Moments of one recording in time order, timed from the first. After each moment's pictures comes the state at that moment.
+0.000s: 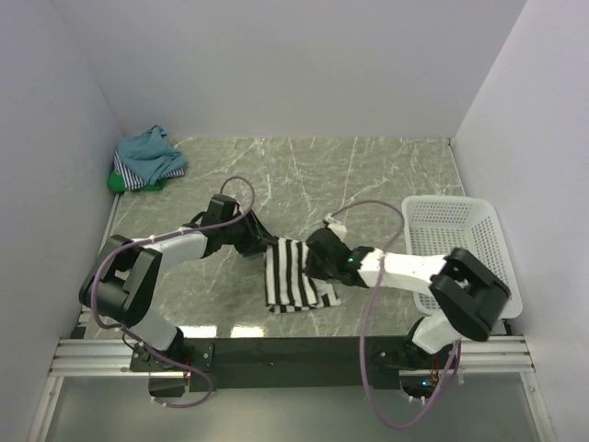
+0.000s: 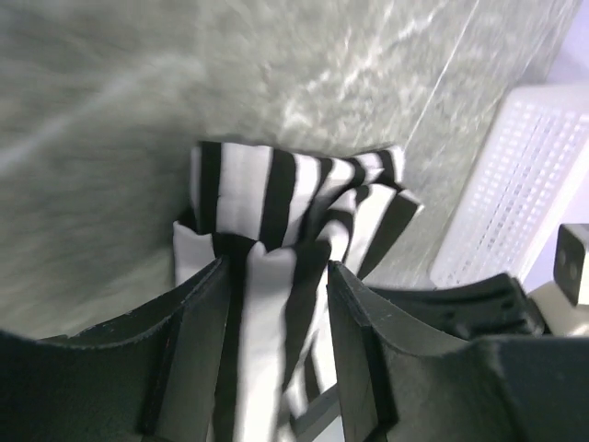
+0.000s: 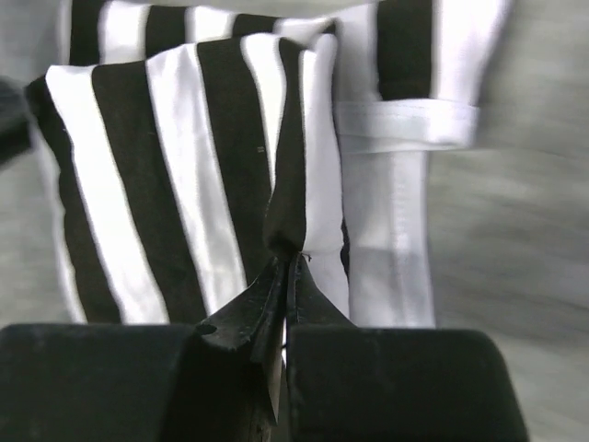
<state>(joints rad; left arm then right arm) -0.43 1.58 0.74 0.05 0.41 -0.95 0.86 1.46 0.68 -0.13 0.21 0.97</state>
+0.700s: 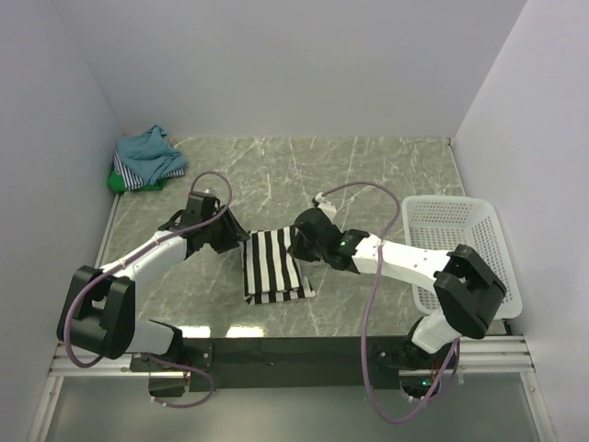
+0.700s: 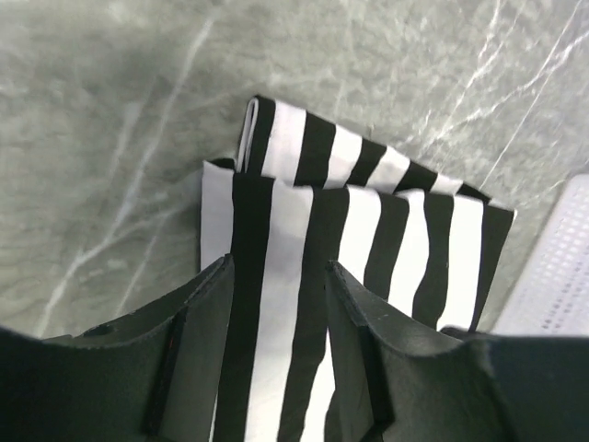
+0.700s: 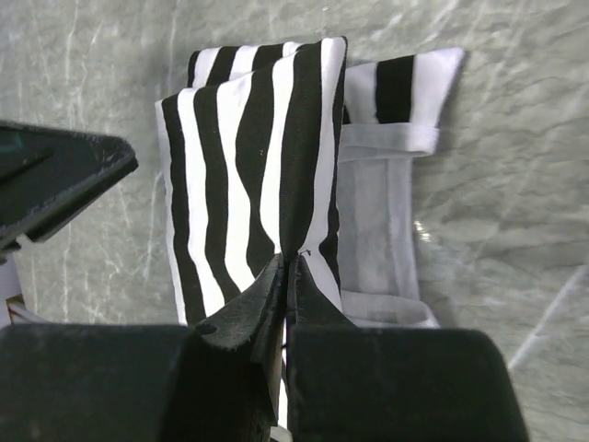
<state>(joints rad) -0.30 1.36 0.74 -0.24 0.20 -0.83 0.88 1.53 0.94 -0.20 0.20 1.00</state>
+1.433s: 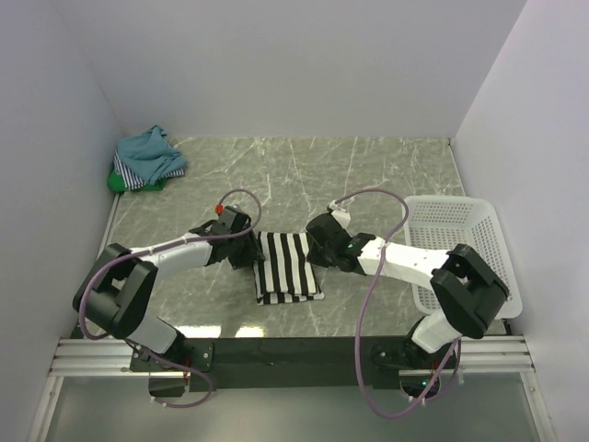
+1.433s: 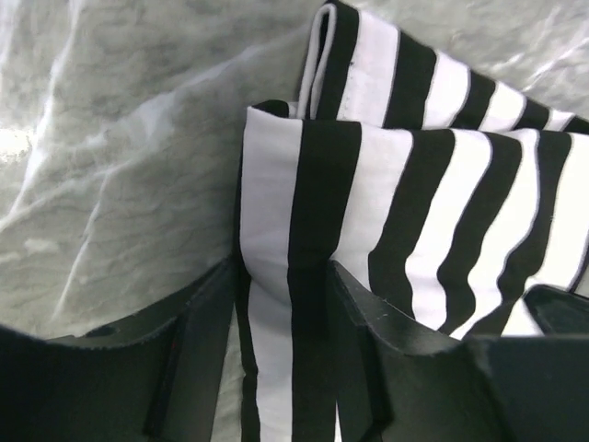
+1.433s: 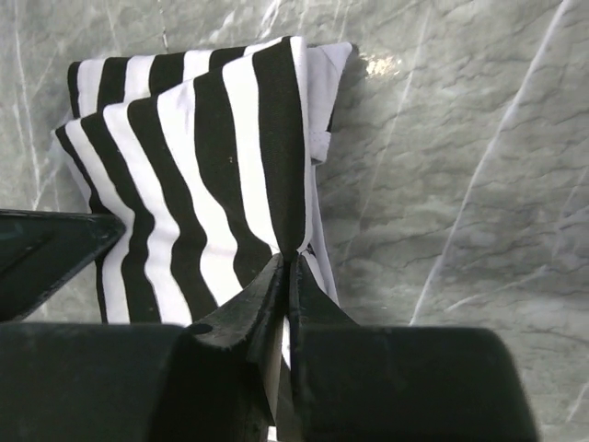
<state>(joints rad) -0.53 1.50 0.73 -0.22 0.03 -0.88 0.81 1.52 0.82 -0.22 0.23 0.97</state>
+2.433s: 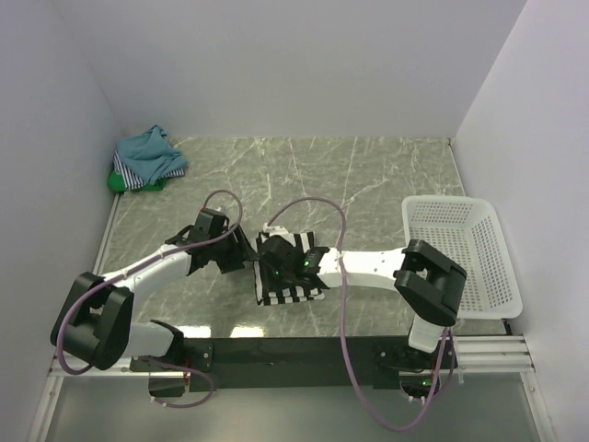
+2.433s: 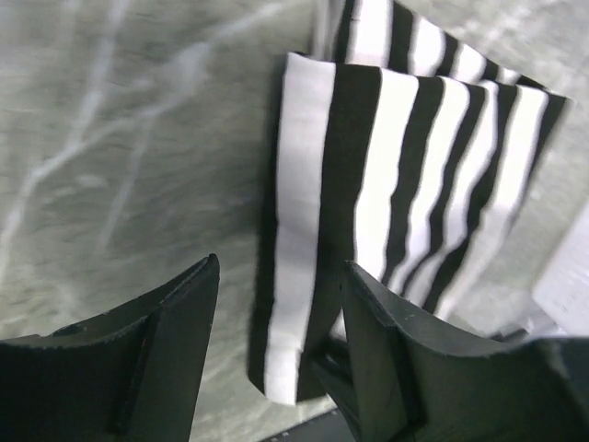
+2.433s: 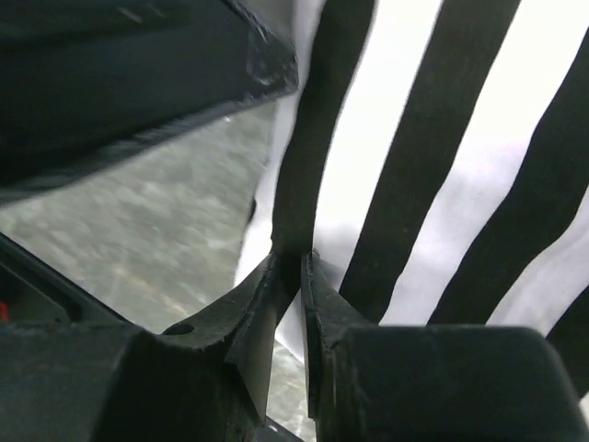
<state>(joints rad) -0.42 1.31 0.62 -0.24 0.19 -0.85 1.11 1.73 1.06 -0.23 0.13 0.75</state>
